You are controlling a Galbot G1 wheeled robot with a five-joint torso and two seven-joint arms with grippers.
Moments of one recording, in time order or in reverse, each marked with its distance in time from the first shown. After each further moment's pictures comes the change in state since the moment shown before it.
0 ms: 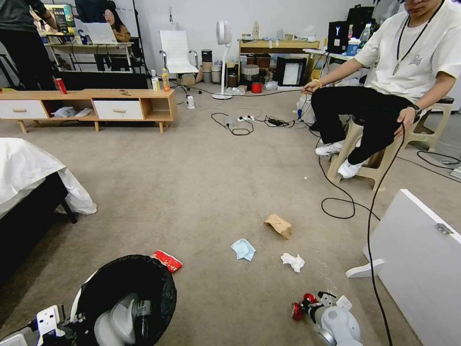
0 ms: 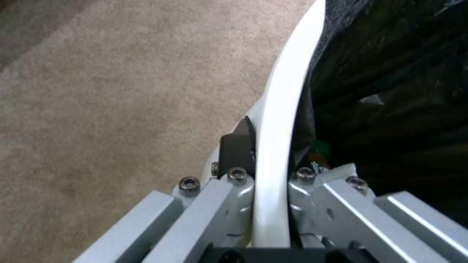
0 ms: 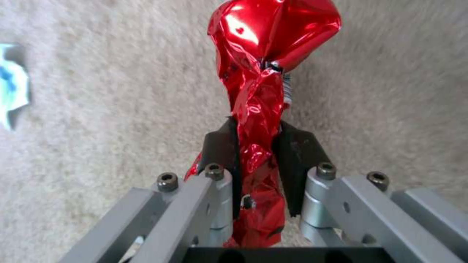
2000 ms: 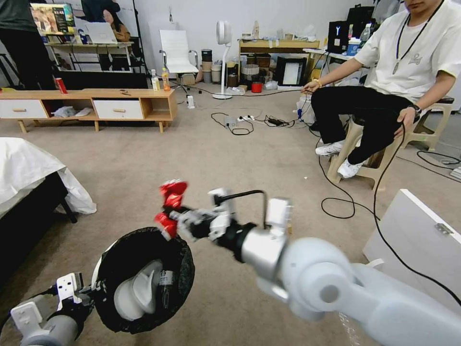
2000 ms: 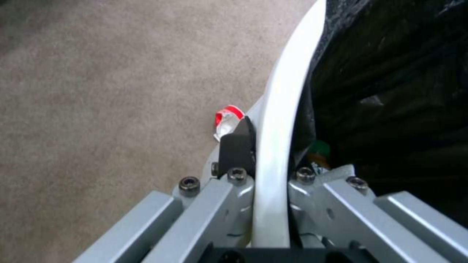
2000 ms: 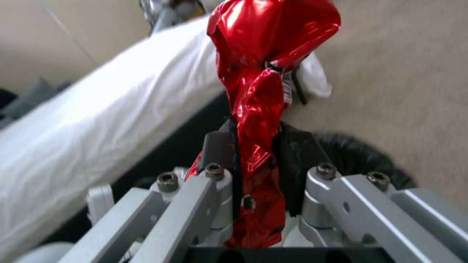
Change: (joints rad) left arm -0.085 0.140 0.065 -0.049 -0.196 0.010 -0.068; right arm 0.882 -0.407 -1.115 0.920 0.485 0.188 0.072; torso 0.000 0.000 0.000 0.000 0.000
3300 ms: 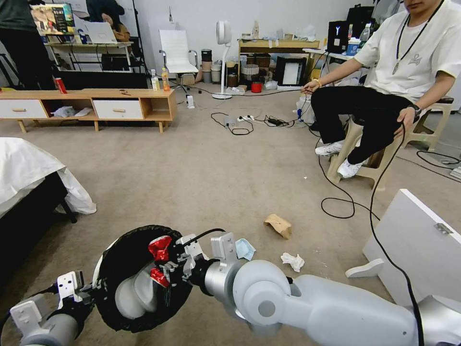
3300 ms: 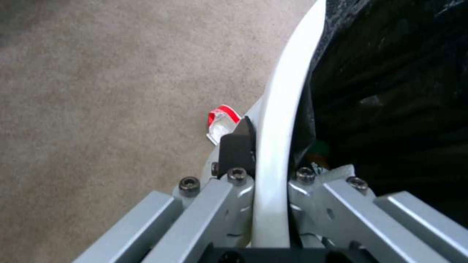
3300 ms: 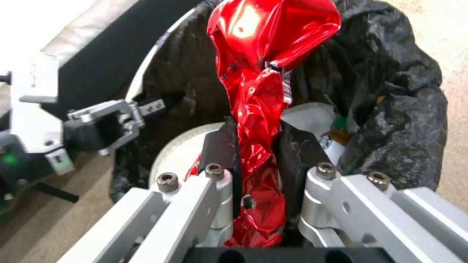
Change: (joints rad) left arm 0.003 -0.007 0.004 -0.008 -0.010 0.000 0.004; right arm -0.046 0.092 -0.162 -0.162 -0.087 -0.098 0.128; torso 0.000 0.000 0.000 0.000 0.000
